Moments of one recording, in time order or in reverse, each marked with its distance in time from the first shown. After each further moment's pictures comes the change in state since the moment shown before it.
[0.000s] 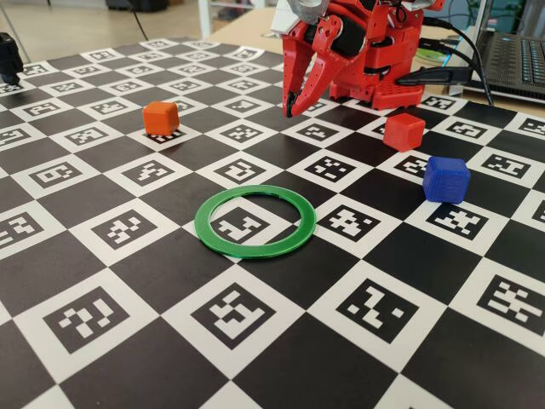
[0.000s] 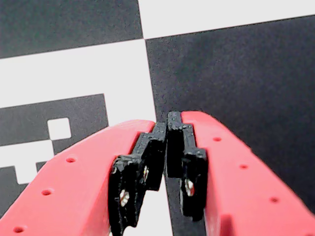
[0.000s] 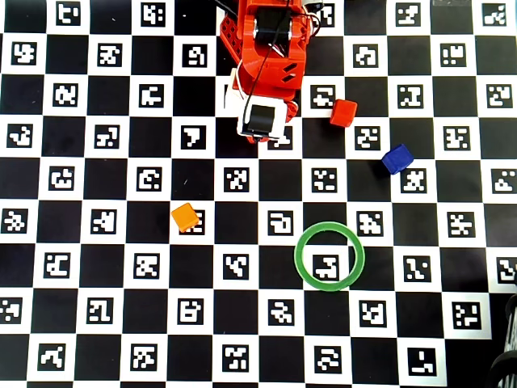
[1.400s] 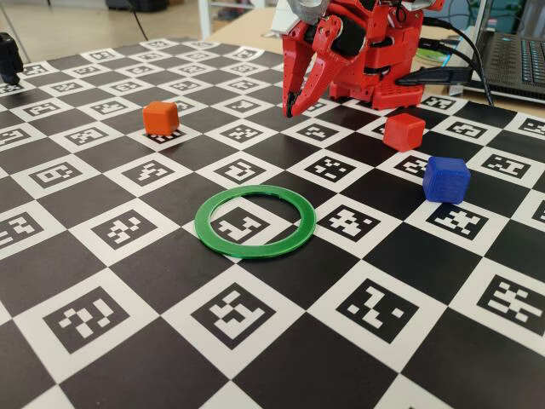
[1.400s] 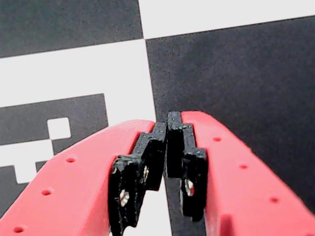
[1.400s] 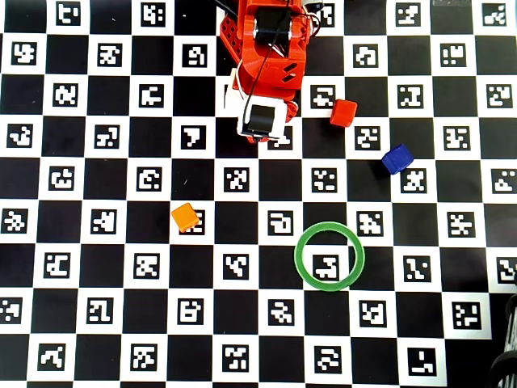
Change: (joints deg) arm -0.1 0.0 0.0 0.0 0.1
